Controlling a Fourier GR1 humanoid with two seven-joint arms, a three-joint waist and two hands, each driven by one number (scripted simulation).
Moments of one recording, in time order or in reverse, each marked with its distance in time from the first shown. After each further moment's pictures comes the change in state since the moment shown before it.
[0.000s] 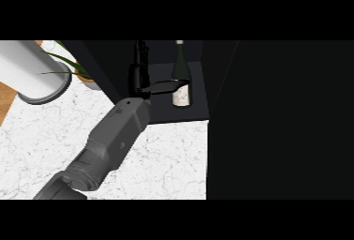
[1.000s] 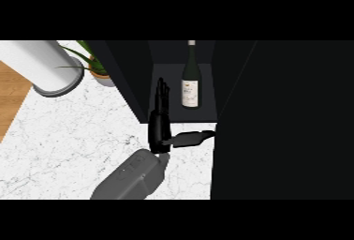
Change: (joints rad) left arm 0.486 0.002 -0.585 -0.733 0.216 0.397 0.085; right arm 0.045 -0.031 -0.059 -0.013 0.010 -0.009 -0.006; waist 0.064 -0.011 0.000
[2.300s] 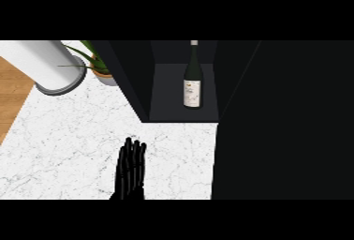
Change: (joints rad) left arm 0.573 0.242 -0.262 -0.887 -0.320 0.219 0.156; right arm -0.009 -0.025 -0.016 0.005 -0.015 0.049 0.037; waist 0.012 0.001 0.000
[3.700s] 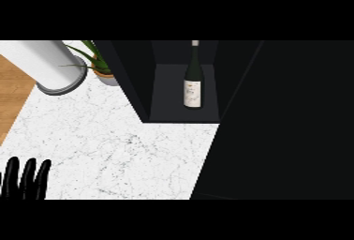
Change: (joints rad) left arm 0.403 0.455 0.369 -0.371 0.210 -0.361 -0.079; right arm 0.155 0.062 0.475 -0.010 -0.037 0.093 0.108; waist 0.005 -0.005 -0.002
